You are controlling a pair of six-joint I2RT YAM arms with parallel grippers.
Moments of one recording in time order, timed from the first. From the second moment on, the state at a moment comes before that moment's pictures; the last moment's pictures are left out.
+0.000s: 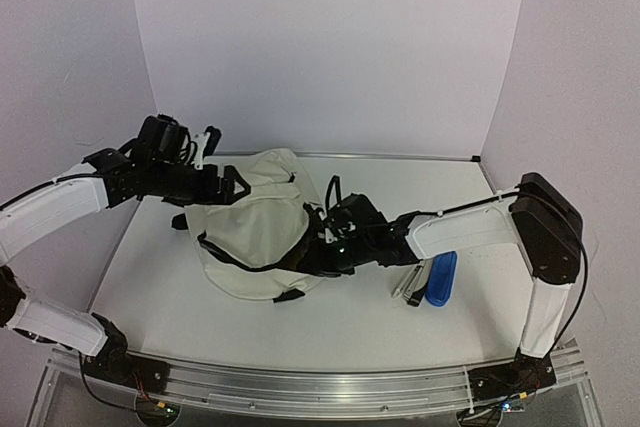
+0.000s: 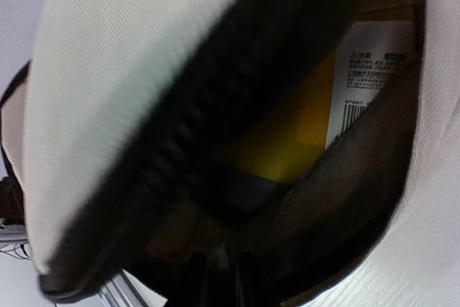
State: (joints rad) left arm -0.59 1.26 1.11 -0.50 0.17 -0.40; right arm 0.95 1.91 1.17 0.02 -0.24 0.74
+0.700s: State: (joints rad) left arm -0.90 1.85 1.48 -0.53 -0.07 -0.12; right arm 0.69 1.64 1.04 -0.01 -0.06 0.77
